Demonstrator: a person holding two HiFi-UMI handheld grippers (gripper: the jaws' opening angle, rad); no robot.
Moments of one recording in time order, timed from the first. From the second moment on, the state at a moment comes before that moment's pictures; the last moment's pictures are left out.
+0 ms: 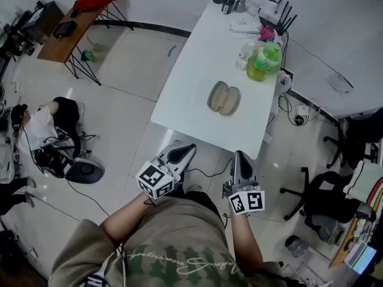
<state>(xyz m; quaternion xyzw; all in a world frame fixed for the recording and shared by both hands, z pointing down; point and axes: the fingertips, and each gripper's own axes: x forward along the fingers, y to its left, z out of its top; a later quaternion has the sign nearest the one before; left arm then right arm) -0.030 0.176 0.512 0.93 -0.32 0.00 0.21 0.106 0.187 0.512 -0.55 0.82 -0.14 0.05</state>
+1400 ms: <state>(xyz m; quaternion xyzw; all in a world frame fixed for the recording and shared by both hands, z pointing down) -0.104 0.277 0.483 0.93 -0.32 -0.03 0.19 0.022 0.305 0.461 -0.56 0.82 -0.07 0.05</state>
